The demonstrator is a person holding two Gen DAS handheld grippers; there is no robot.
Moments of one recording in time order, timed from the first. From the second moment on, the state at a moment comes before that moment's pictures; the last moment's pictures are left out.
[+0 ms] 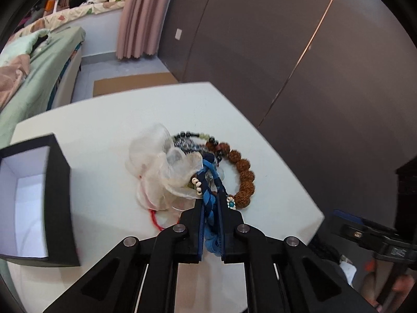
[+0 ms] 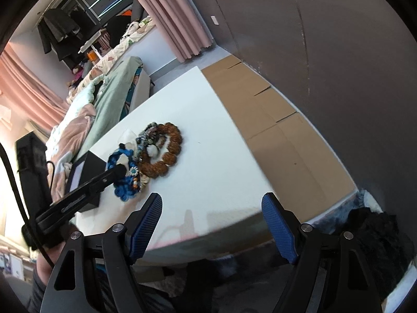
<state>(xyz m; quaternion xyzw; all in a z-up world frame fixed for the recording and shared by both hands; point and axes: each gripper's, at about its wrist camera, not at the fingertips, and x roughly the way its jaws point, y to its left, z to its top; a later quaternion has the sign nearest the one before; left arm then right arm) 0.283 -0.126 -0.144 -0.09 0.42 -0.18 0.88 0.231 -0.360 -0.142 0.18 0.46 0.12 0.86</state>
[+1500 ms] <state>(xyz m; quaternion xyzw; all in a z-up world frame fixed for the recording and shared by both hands) 0.246 0.037 -0.116 -0.19 0.41 -0.08 0.89 0.292 -0.136 -0.175 0.20 0.52 0.29 0.77</state>
